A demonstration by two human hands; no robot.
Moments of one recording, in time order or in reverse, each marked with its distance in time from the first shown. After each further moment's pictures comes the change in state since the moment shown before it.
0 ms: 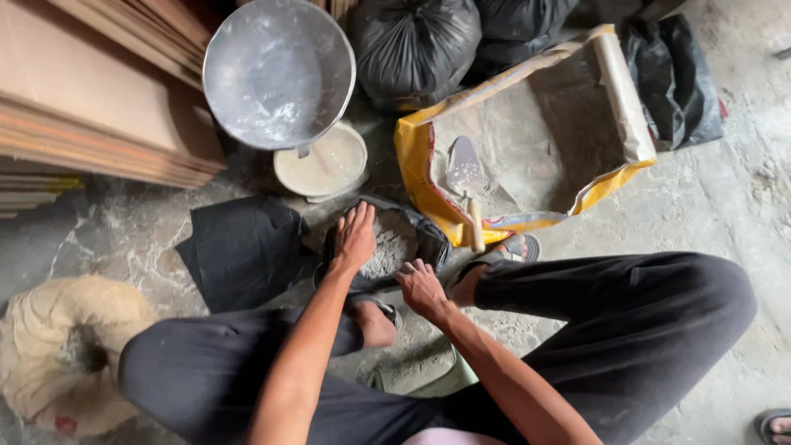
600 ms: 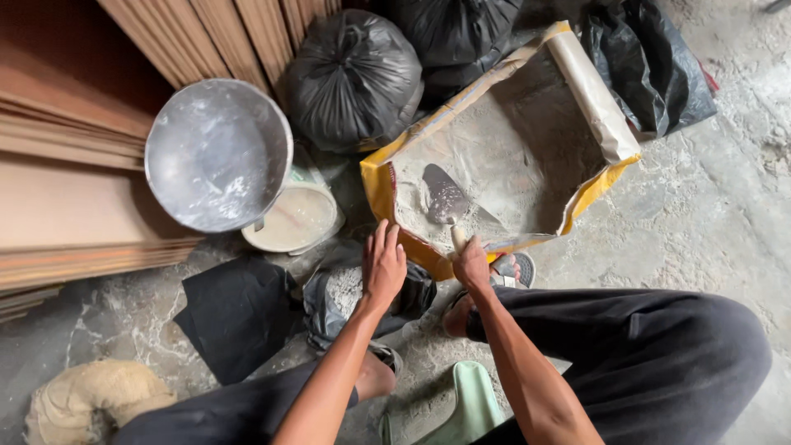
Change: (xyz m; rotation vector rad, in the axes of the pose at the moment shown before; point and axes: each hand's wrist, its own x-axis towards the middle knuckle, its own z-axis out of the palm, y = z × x) left_hand 0.066 0.120 -0.037 -0.220 0.185 0.023; right_hand 0.025 0.188 0.011 0.564 0.204 0.854
